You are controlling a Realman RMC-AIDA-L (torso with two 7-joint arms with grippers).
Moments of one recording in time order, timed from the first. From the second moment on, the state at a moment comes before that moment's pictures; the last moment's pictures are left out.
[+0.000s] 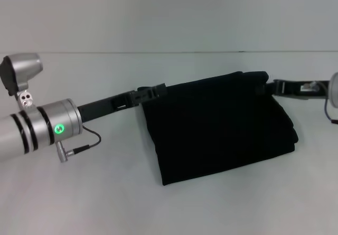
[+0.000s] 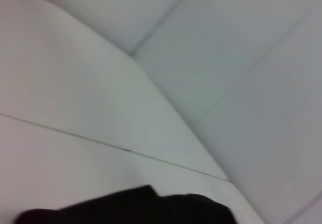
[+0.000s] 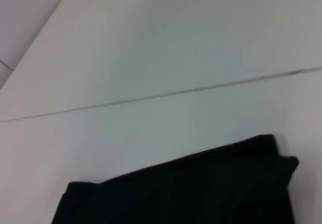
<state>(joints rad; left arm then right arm) -0.73 -2.11 0.25 0.33 2.14 1.25 -1.72 0.79 1.98 -0.74 -0.44 -2.17 -0.97 2.17</state>
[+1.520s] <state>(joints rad) -0.92 -2.15 0.47 0.26 2.15 0.72 -2.00 0.62 1.95 -0.66 -0.61 -2.00 -1.14 2.03</state>
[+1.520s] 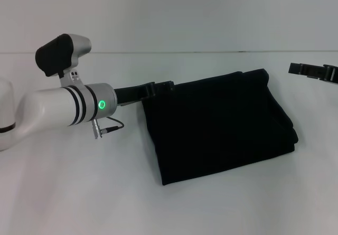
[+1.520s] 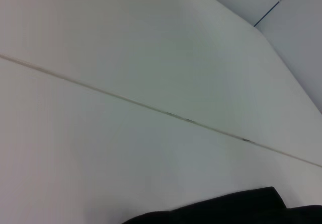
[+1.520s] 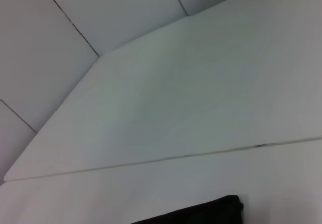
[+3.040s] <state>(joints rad) -0.88 -2.17 0.47 0.24 2.13 0.65 -1.99 0.61 1.94 -0.66 -0.61 -2.01 -1.14 2.02</state>
